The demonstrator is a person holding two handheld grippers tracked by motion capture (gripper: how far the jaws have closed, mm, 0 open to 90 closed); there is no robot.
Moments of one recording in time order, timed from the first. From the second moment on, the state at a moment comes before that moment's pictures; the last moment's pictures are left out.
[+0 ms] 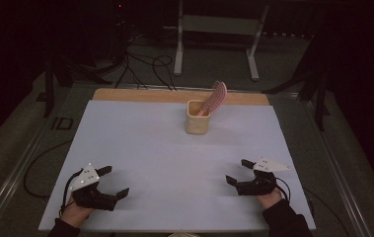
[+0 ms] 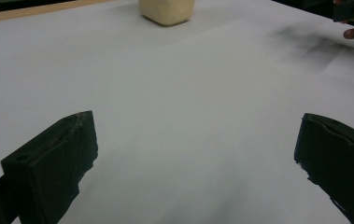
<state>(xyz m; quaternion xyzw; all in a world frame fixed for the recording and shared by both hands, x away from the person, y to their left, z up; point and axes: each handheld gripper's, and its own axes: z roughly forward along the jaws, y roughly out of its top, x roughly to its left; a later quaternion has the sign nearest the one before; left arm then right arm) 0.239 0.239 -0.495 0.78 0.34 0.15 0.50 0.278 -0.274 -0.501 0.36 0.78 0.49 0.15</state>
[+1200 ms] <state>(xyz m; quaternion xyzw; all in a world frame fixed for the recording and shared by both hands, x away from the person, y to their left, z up) 0.239 0.238 -0.497 0.79 0.34 0.14 0.50 0.256 -0.298 -0.511 0.37 0.77 0.49 0.16</state>
